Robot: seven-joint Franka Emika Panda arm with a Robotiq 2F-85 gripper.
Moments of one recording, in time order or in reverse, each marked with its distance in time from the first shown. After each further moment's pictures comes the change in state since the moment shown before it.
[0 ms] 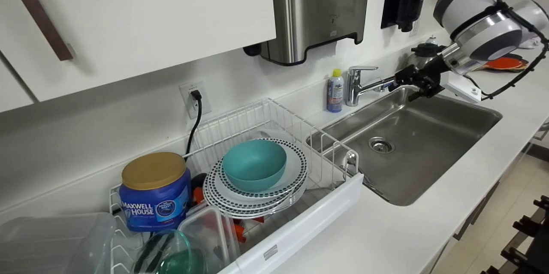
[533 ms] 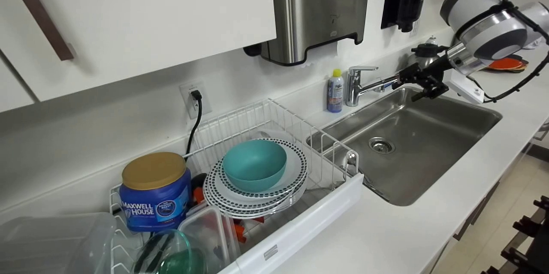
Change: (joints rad) arm -0.031 -0.001 -0.020 -0.003 0.046 -0.051 0.022
